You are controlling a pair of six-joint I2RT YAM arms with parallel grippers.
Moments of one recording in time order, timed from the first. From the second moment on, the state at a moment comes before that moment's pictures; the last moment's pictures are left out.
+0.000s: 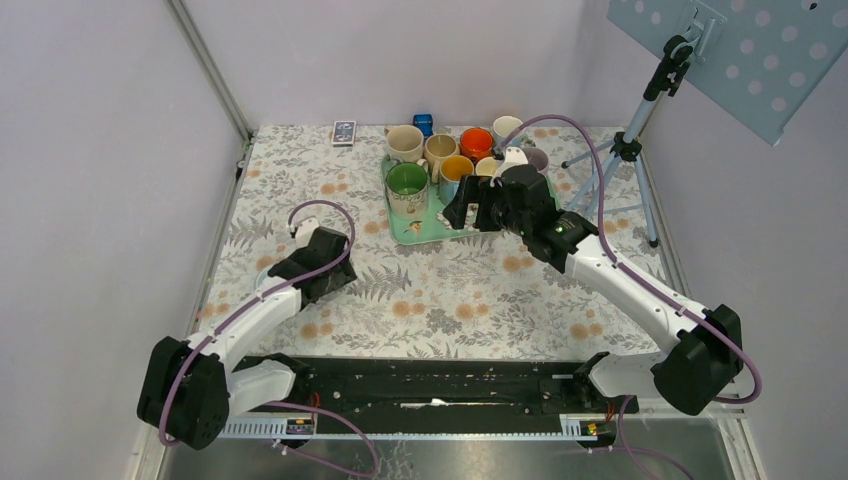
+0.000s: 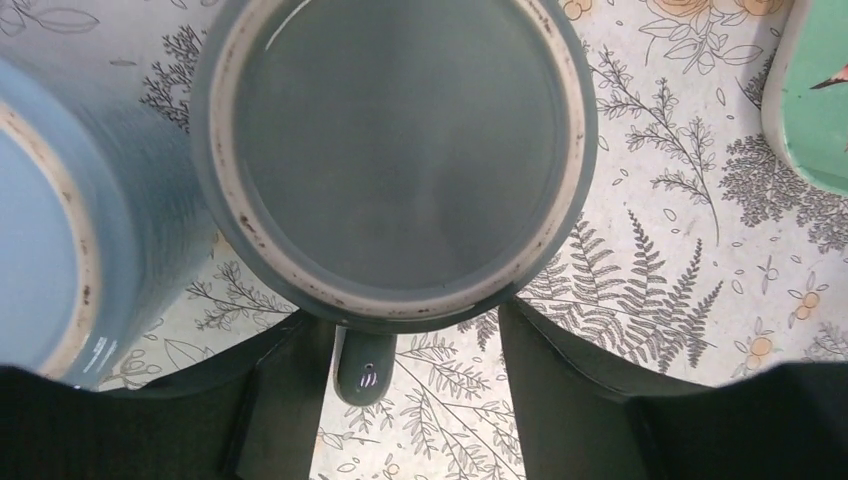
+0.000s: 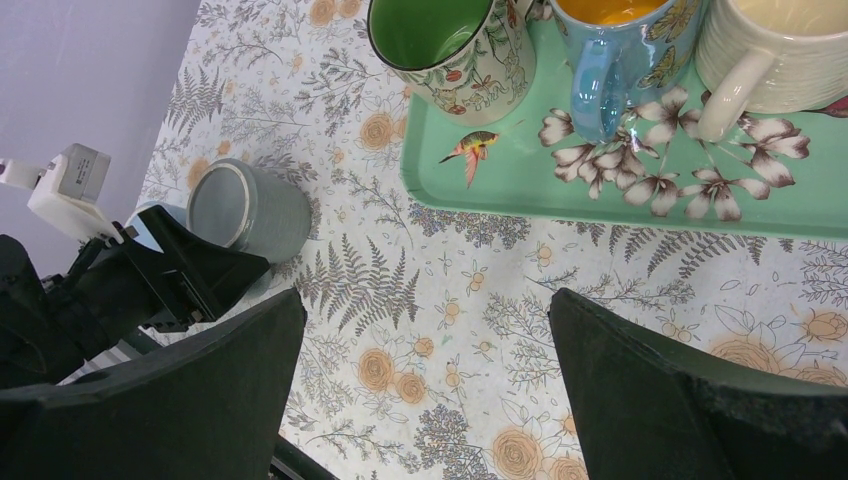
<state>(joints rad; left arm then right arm) -0.41 1.11 0.62 -0.50 -0.36 -0.78 0.64 1.31 1.11 -0.30 0.01 0.53</state>
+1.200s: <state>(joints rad) -0.41 1.14 0.69 -0.52 -0.31 -0.71 0.64 1.32 1.07 -0.25 -0.08 0.57</state>
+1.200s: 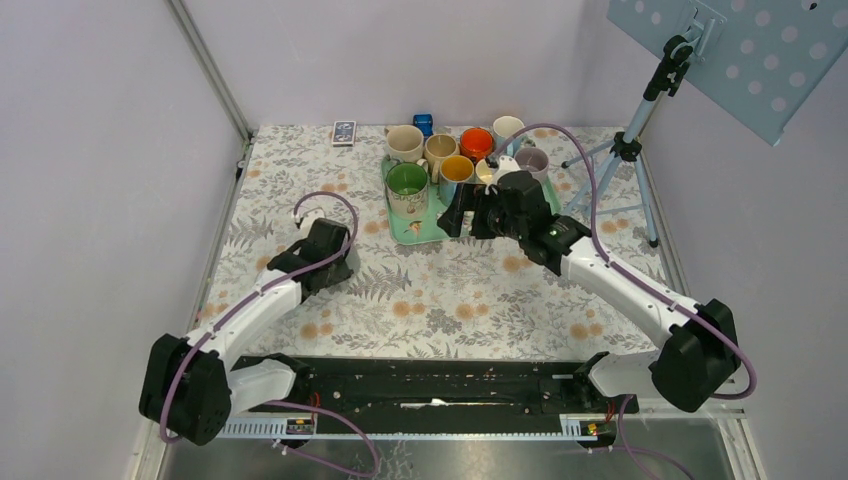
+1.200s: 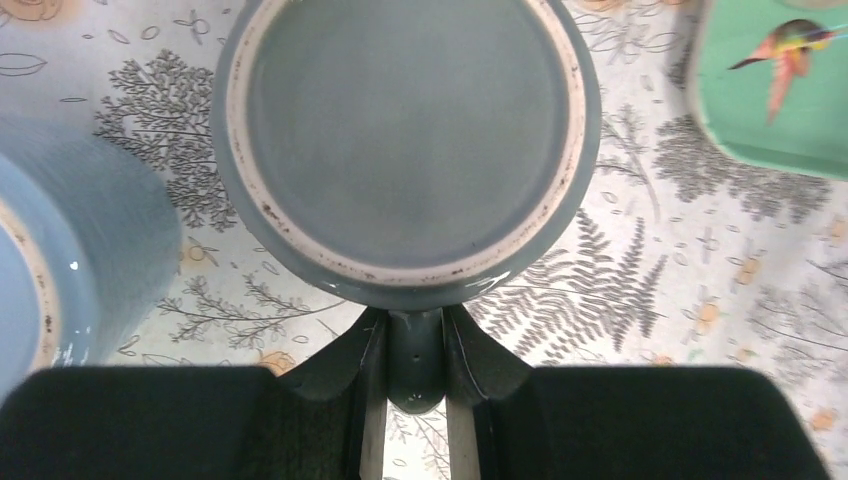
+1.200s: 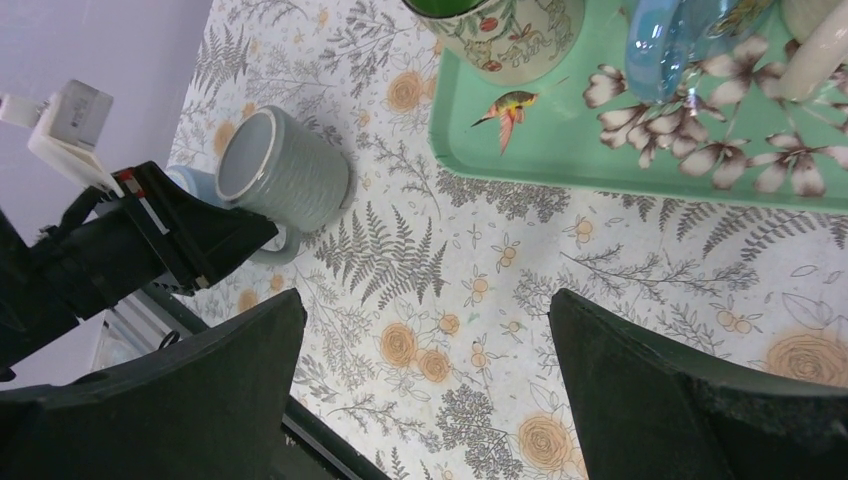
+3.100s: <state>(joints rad) -0.47 1.30 0.59 0.48 0.31 -1.50 0.59 1.53 0.72 0.66 -0.52 1.36</state>
